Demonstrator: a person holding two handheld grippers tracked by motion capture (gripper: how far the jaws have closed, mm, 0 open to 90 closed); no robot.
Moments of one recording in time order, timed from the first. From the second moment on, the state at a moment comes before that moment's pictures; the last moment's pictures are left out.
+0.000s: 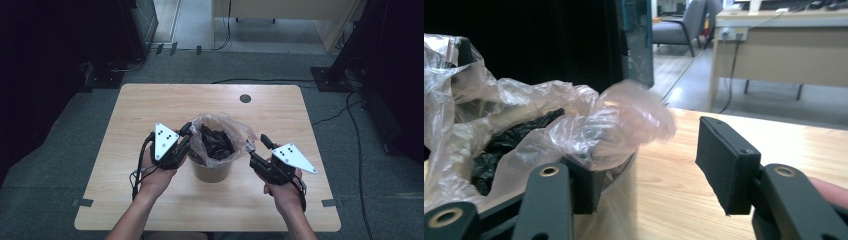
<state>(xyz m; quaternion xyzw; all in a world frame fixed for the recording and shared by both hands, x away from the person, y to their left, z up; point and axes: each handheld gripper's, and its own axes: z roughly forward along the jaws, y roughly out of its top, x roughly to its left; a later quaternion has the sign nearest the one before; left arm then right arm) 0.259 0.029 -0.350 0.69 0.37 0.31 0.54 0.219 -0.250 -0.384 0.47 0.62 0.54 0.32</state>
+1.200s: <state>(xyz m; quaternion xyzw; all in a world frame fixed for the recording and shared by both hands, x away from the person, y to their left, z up) 0.264 0.019 -0.349 0.69 0.38 0.29 0.55 0.203 -0.237 -0.425 0.45 0.68 0.54 0.22</state>
